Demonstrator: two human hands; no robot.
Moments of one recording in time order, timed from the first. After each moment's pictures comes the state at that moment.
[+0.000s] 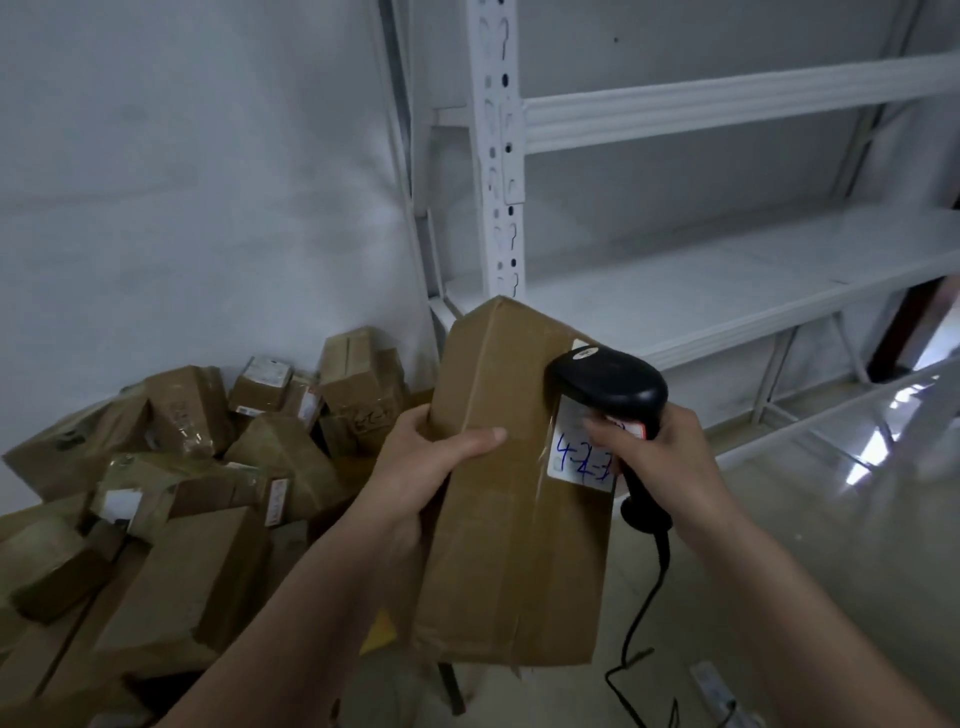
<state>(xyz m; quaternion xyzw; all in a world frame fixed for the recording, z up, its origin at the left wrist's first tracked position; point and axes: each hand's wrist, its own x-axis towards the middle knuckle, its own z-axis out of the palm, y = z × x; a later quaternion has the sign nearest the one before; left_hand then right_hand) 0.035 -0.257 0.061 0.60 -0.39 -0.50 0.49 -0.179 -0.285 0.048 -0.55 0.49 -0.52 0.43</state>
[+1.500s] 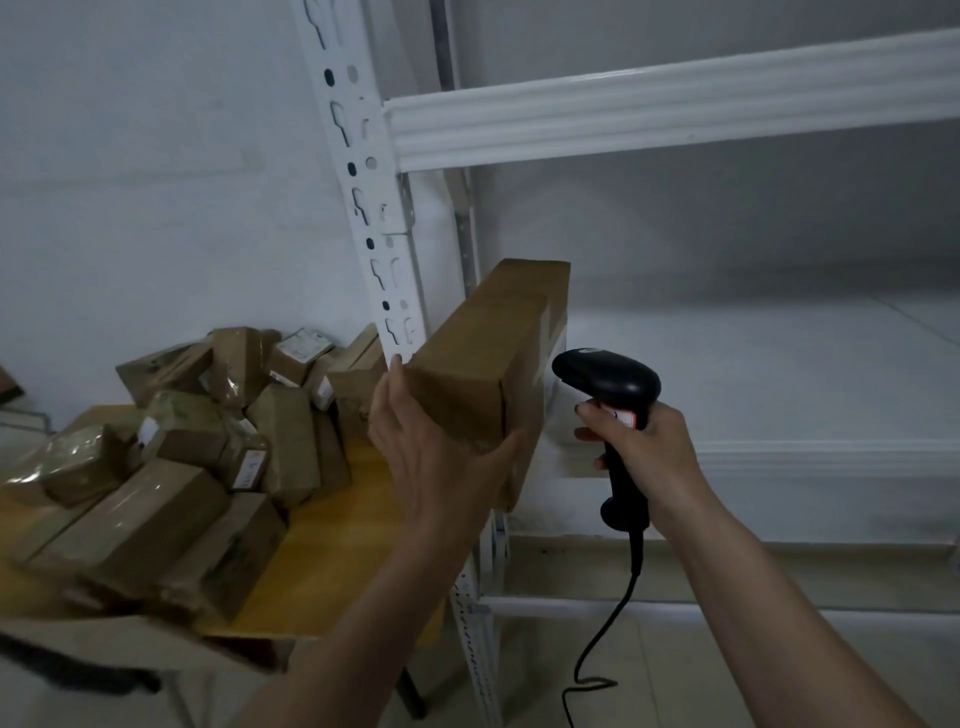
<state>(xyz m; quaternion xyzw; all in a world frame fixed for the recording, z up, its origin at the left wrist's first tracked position) -0.166 -0.439 0.035 0.78 -0.35 0.05 0.52 -0.298 -0.548 0.027 -0.58 0.36 -0.43 0.59</state>
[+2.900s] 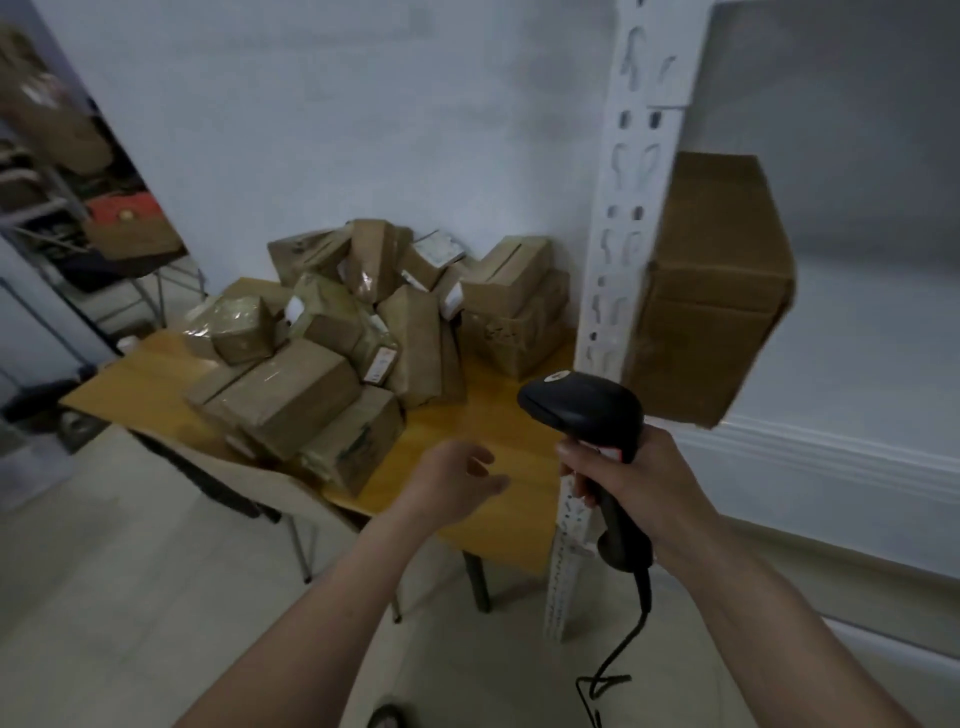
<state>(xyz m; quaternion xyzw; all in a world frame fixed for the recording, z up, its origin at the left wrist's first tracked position) -0.019 -0.349 -0.049 0.89 -0.29 -0.26 0.24 -0.179 -0.458 -0.005 -0.67 0.30 -0.18 0.65</state>
